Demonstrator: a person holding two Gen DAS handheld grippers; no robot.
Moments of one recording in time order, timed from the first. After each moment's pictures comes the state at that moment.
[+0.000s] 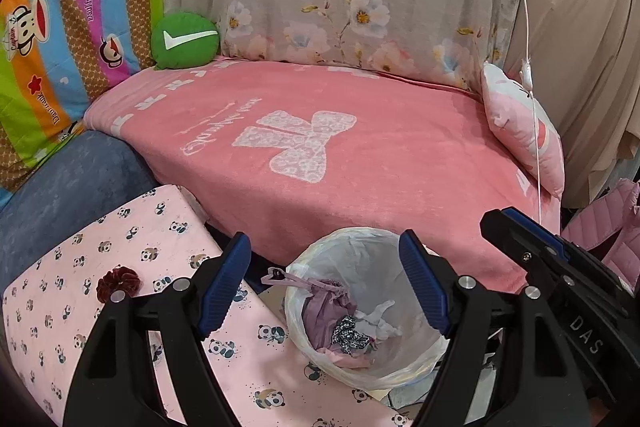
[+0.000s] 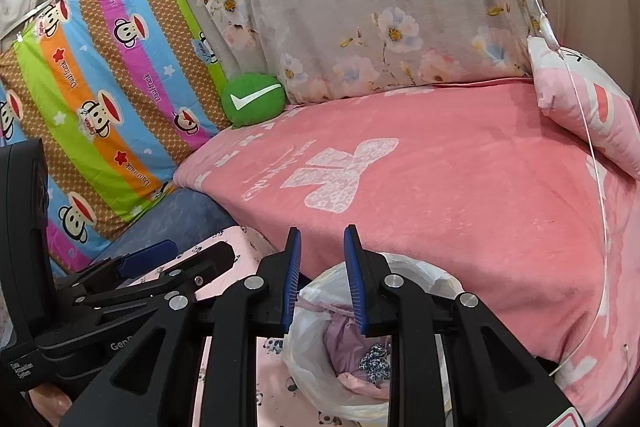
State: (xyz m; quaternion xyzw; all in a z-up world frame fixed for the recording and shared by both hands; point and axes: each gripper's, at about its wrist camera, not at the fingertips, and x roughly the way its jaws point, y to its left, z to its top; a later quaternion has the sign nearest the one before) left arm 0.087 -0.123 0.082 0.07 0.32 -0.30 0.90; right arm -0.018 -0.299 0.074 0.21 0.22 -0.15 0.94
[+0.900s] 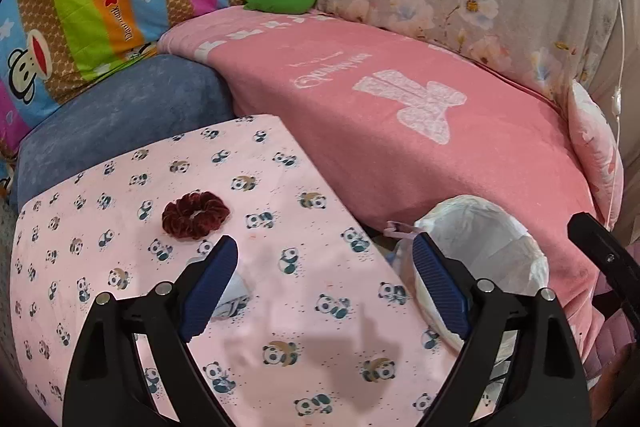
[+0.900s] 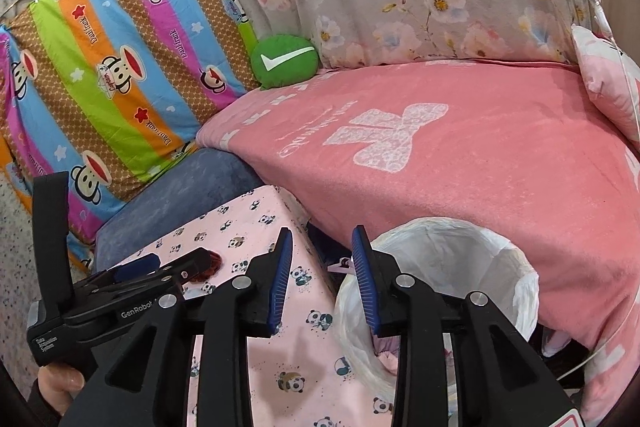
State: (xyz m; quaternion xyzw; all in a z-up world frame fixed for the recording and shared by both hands) left arm 0.134 -0.015 0.021 0.01 0.39 -0.18 0.90; right arm 0.030 -0.234 0.043 0.19 0.27 -0.09 0.94
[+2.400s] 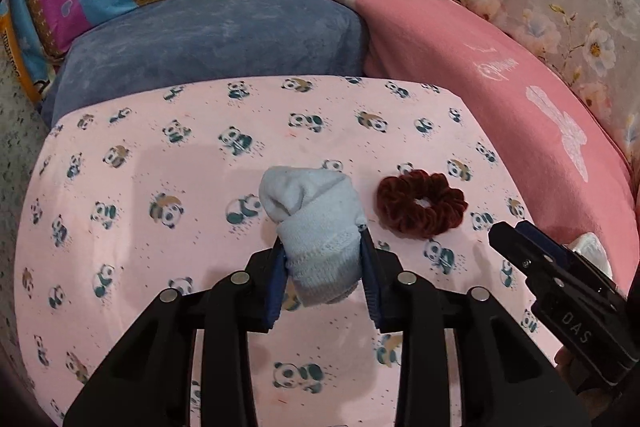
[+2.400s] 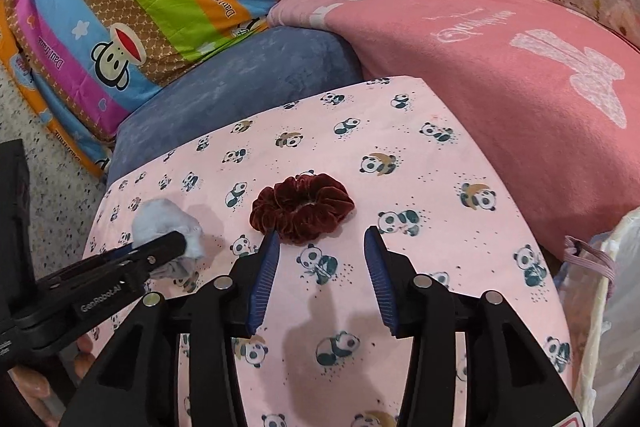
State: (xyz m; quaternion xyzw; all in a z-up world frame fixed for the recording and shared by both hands) left arm 0.226 0.169 -0.048 -0.07 0.46 -0.06 0.88; right arm 0.239 -0.045 -0.070 0.13 0.42 0.03 0.90
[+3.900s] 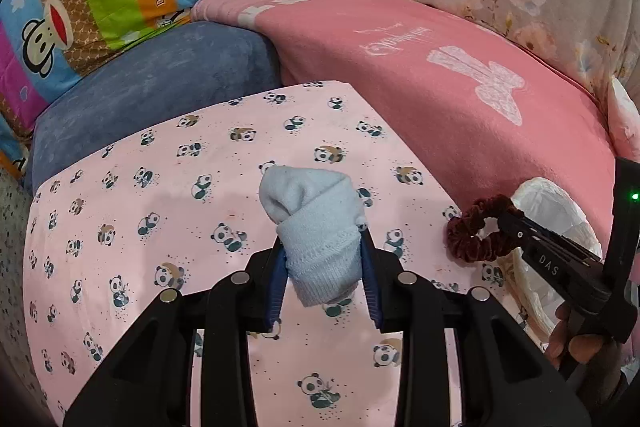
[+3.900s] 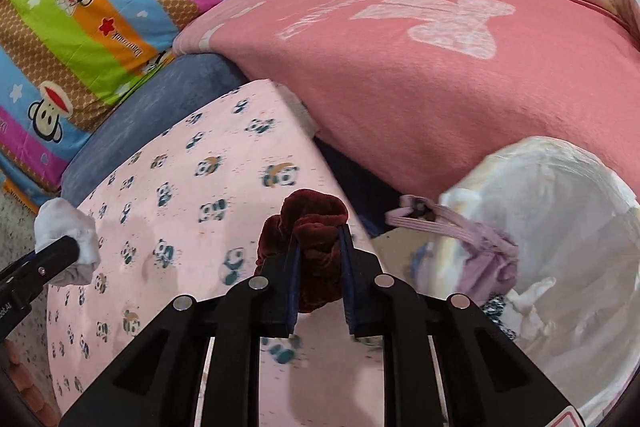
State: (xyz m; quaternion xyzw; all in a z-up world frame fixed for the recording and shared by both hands) left arm 0.173 0.048 -0.012 0.03 0.43 -0.15 0.89; right arm 0.167 -0.181 -0.089 0.19 0.41 -0.10 0.89
